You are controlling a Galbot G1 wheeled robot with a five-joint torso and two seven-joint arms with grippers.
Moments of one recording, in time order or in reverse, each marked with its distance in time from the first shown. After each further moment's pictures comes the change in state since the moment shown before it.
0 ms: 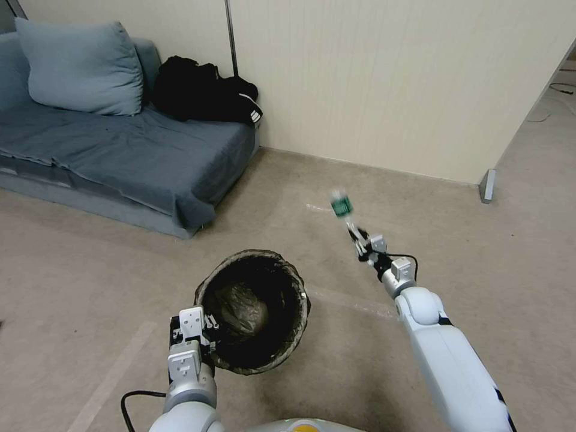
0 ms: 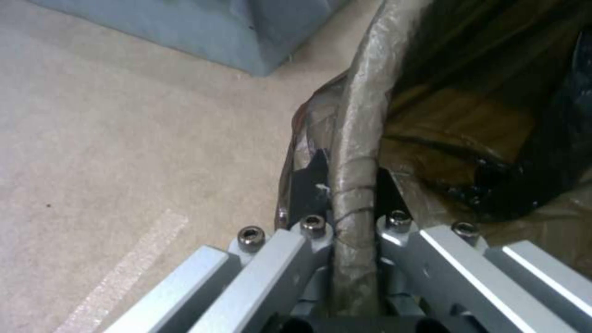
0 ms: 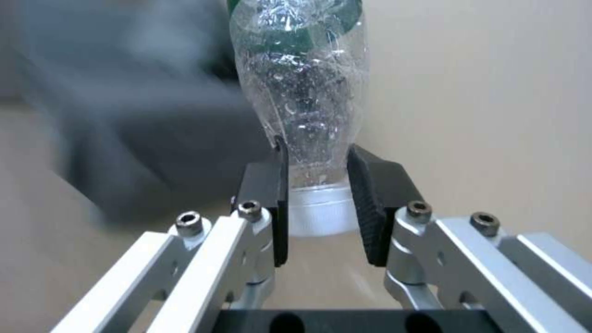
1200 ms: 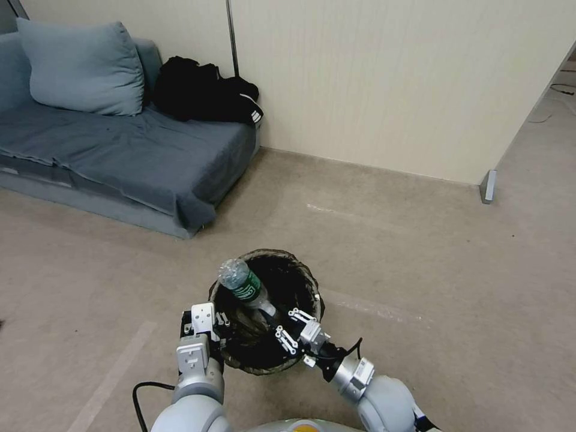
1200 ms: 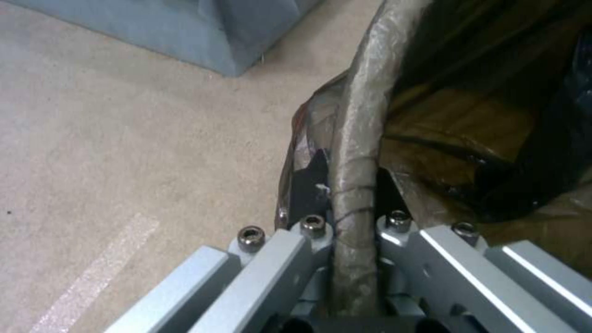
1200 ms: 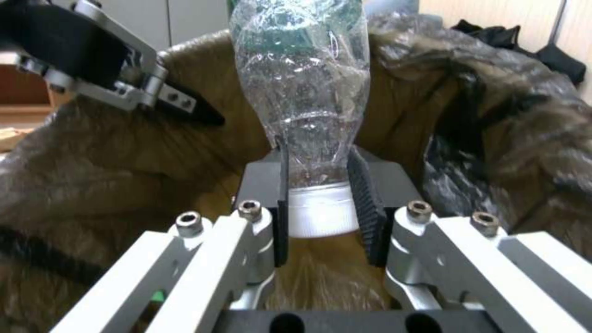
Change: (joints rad) left arm -0.022 0.023 0.036 -0.031 -0.044 0.039 -0.005; right arm -0.313 -0.048 -0.284 0.156 -0.064 0.123 -0.045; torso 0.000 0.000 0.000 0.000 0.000
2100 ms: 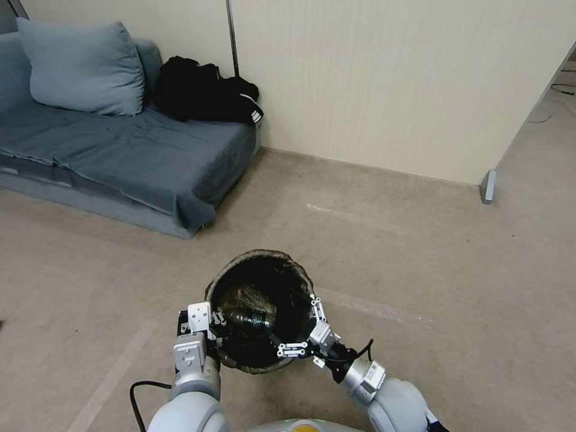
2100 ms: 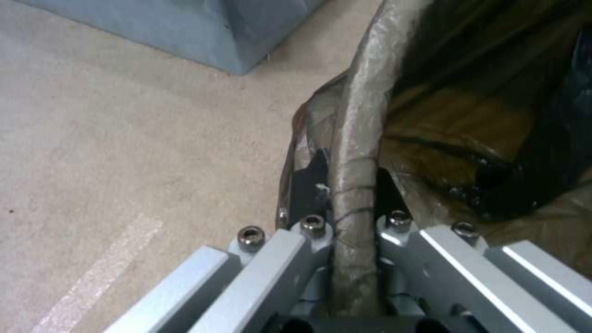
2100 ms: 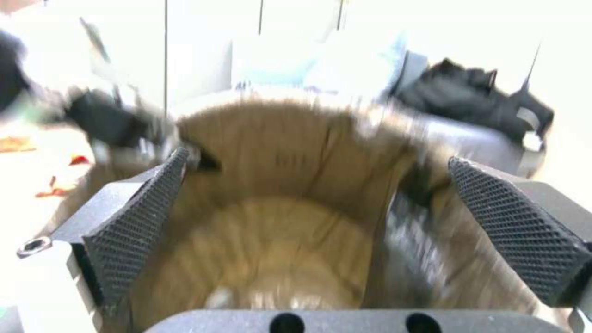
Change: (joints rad) left arm -0.018 0.001 -0.019 0.036 -0.009 -0.017 0.003; right arm -0.060 -0.015 0.046 0.100 -0.040 0.034 0.007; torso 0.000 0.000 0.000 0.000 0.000
